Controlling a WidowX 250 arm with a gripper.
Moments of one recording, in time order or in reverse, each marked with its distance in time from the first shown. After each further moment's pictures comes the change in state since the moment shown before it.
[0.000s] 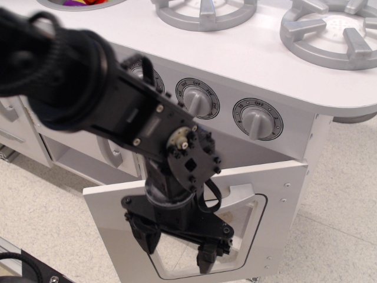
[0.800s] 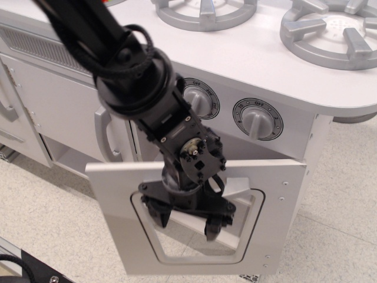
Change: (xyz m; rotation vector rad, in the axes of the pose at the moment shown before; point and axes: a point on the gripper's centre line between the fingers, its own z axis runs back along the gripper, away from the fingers) arm 0.049 0.014 -0.041 0.056 -0.111 0.053
